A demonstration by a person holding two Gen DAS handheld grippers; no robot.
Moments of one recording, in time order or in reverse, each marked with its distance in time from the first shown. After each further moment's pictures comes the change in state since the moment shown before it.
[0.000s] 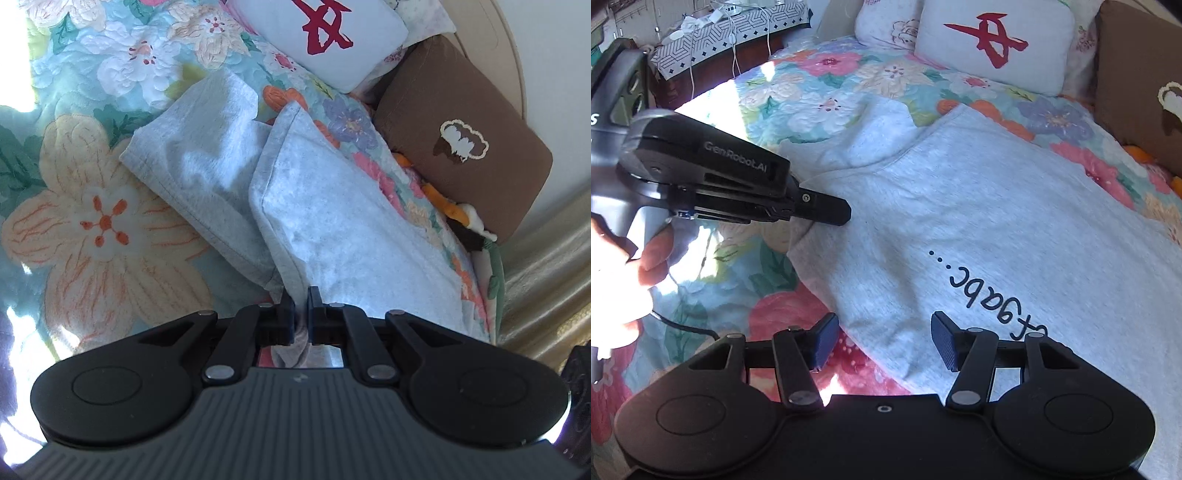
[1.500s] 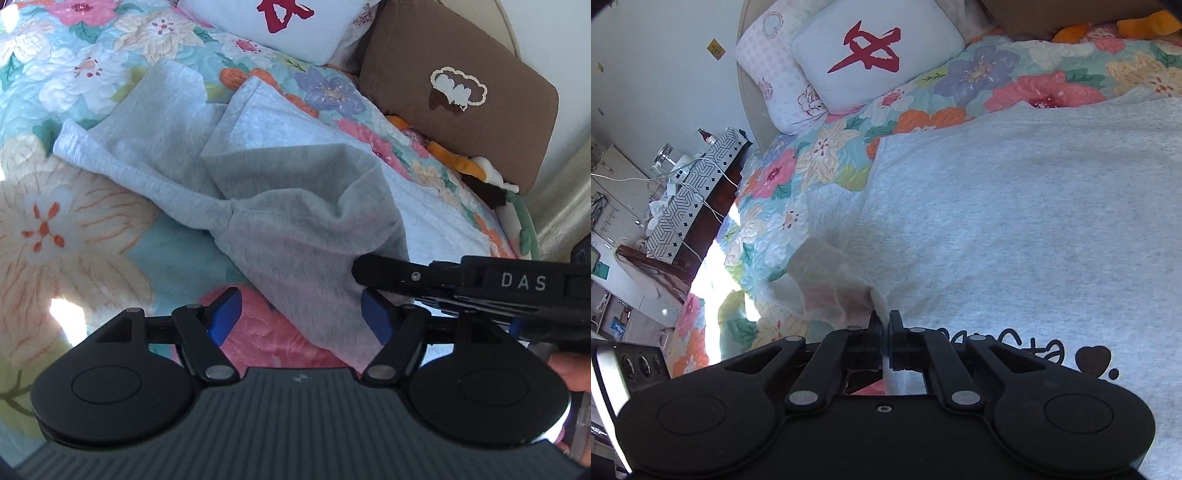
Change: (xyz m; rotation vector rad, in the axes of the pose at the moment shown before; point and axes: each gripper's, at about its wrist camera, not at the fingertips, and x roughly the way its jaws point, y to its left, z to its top) left arm 0.041 -0.048 -0.025 0.172 0.022 0.090; right arm 0.008 -0.104 0.015 0.584 -0.140 0.289
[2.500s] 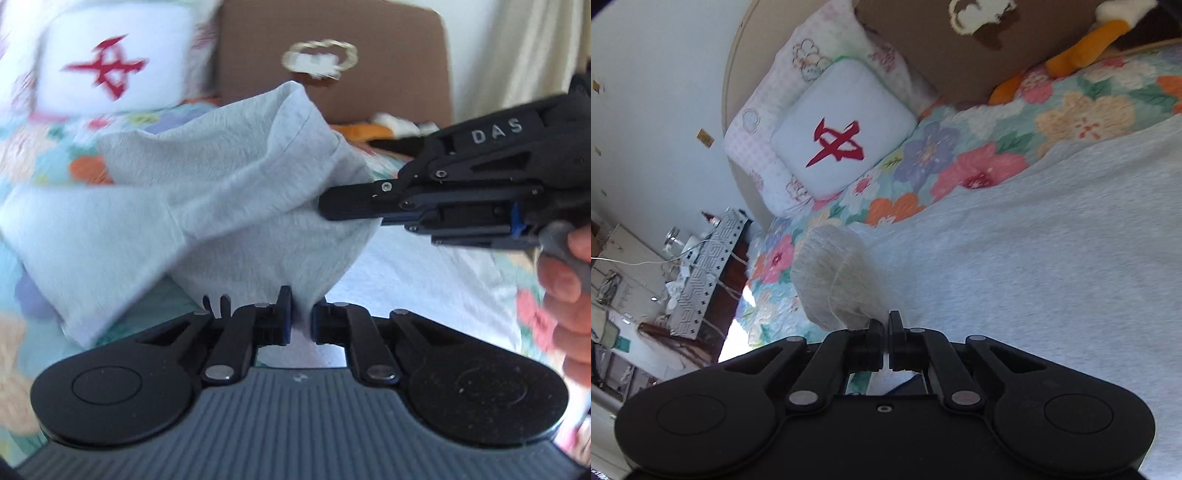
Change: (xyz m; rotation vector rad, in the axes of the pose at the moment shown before) left arm 0.019 -0.138 -0.020 0.516 -0.034 -0.078; right arm -0.107 -0.047 0.021 0.147 -0.218 -0.022
